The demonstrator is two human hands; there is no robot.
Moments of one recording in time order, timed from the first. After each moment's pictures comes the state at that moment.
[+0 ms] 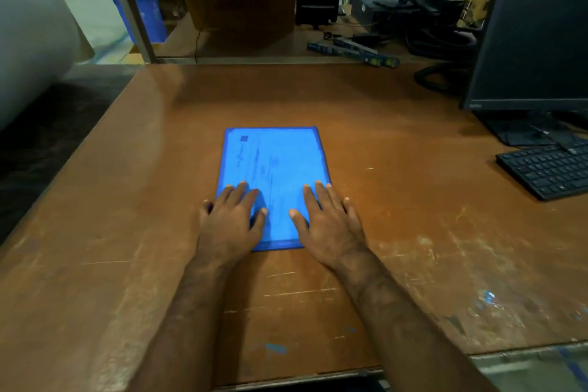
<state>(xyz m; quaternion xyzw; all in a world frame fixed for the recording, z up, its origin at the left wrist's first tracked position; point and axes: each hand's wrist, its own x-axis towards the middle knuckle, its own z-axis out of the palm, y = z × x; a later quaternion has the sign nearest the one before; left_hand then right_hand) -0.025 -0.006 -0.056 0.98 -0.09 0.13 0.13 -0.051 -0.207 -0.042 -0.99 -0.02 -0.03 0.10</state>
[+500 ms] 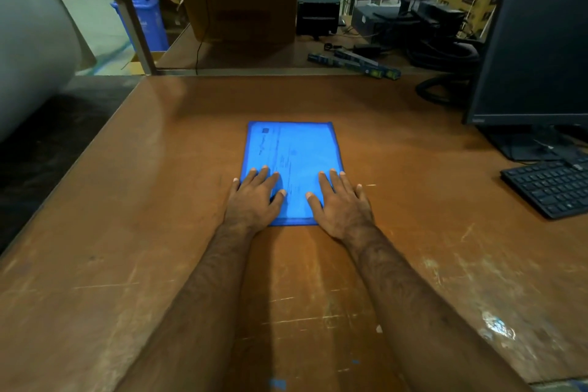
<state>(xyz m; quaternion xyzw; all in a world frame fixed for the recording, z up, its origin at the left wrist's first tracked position) 0.063 -0.045 -0.044 0.98 -0.11 0.02 0.16 0.026 -0.241 -0.039 -1.00 0.02 -0.01 0.09</state>
